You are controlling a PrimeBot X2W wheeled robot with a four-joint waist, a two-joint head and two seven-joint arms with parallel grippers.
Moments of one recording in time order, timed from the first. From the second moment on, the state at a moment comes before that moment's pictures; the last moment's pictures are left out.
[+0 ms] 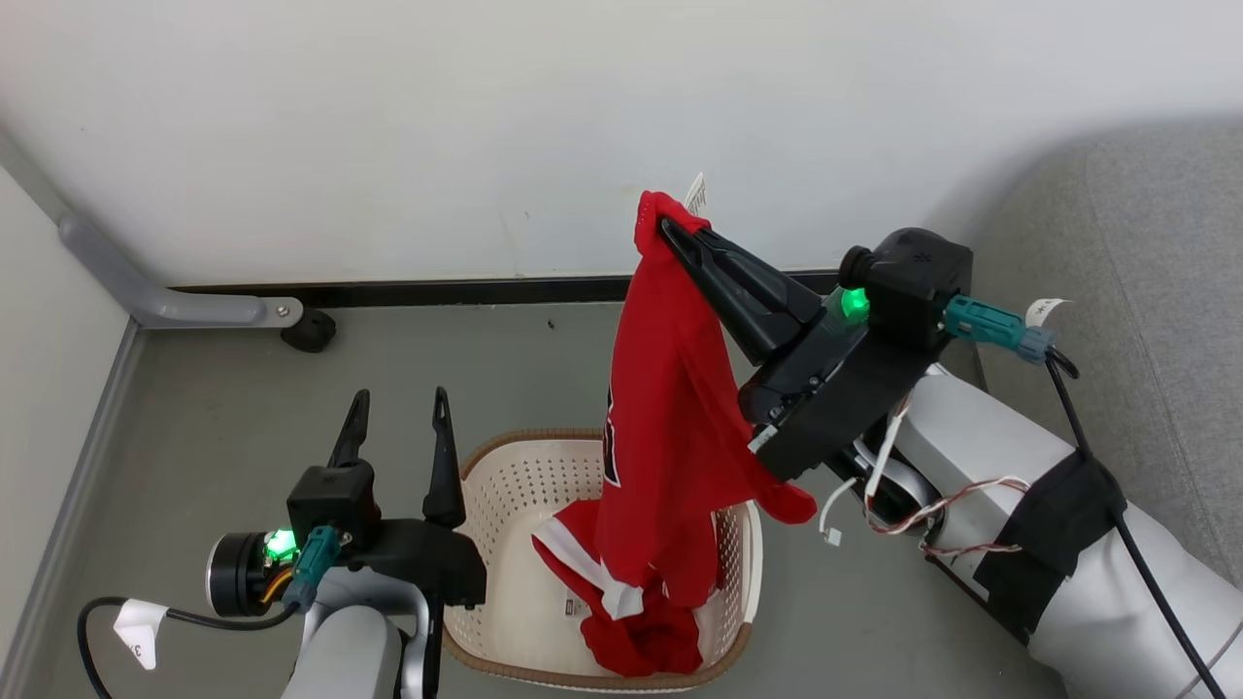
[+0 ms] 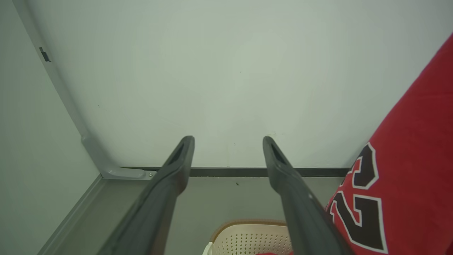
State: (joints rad) left arm -0.33 0.04 -0.21 0.49 -0.25 0.12 -0.25; right arm -0.81 -0.24 0.89 0.33 0.67 0.12 -0.26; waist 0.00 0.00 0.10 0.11
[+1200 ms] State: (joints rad) left arm -0.32 0.04 -0.42 0.32 -0.27 0.12 -0.25; right arm -0.96 -0.35 0.81 0.36 0.67 0.12 -0.26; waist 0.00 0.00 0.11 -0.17
